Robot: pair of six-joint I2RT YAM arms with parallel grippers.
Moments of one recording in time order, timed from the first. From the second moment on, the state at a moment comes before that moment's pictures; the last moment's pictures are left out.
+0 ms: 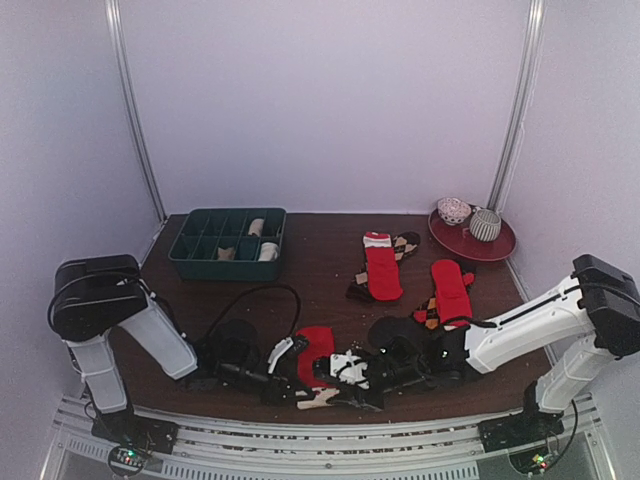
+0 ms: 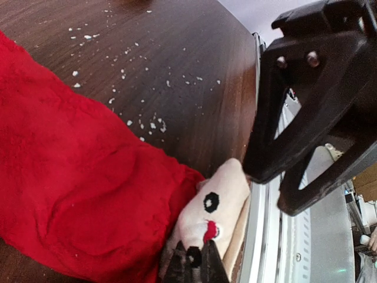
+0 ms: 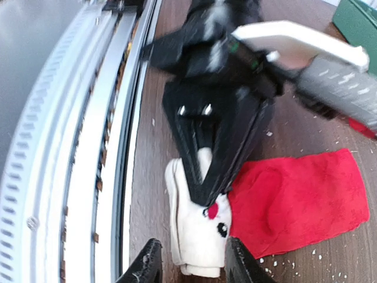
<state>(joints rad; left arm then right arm) -1.02 1.86 0.42 0.86 0.59 -0.45 1.21 1.57 0.68 0.21 -0.20 -0.24</state>
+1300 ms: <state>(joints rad) -1.03 1.32 0.25 0.55 0.24 -0.18 1.06 1.79 0.75 0.18 -0.50 0.12</state>
